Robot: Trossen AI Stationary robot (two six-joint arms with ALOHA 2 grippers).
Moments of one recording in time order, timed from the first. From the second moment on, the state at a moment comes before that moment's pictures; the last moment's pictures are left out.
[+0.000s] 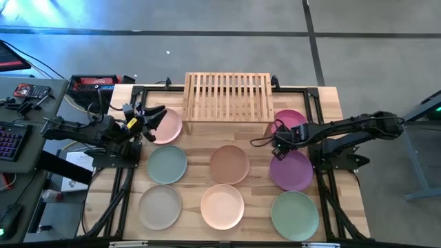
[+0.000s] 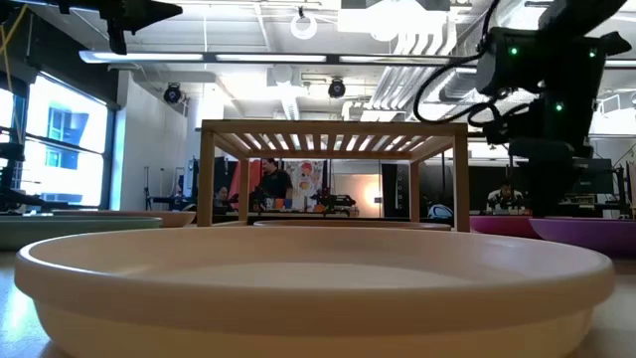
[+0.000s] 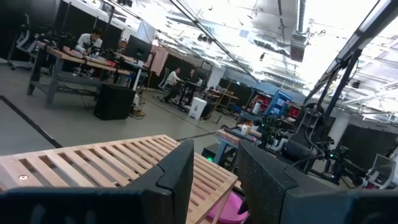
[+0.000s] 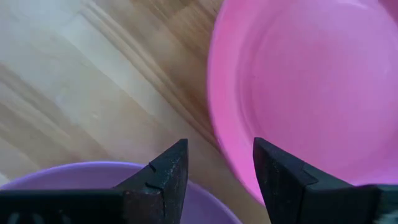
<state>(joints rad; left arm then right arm) -0.18 0.40 0.38 0.28 -0.71 -0.21 -0.04 1.21 0.58 -0.81 0.26 0.74</state>
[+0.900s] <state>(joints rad) -0.18 0.40 0.38 0.28 -0.73 -0.21 -0.12 1.29 0.51 -0.71 0.23 0.72</state>
